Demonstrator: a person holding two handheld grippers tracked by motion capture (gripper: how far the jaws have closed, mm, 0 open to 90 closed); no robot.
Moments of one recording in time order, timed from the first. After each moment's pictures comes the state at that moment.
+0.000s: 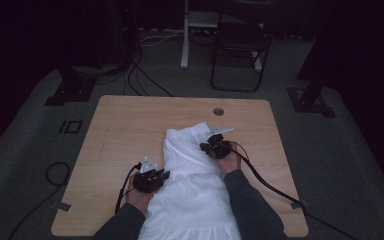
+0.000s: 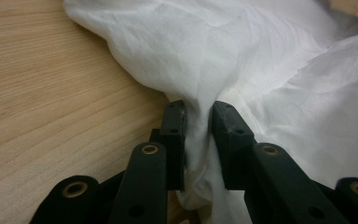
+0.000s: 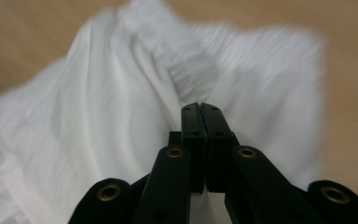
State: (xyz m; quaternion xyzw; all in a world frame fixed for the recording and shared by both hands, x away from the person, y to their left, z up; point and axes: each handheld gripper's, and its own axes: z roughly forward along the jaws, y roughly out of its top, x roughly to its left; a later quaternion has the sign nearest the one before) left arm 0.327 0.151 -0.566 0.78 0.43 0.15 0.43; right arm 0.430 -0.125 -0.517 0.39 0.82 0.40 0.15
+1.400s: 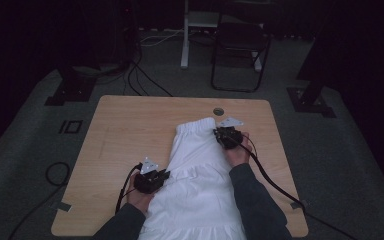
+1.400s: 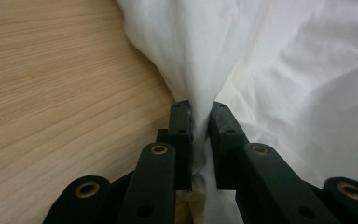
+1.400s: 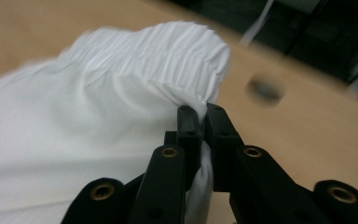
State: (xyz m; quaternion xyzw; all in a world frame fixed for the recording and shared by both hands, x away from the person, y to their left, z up) left arm 0.324 0.148 -0.563 0.78 0.42 0.15 0.44; right arm 0.441 -0.151 -0.491 0.40 0.77 0.39 0.31
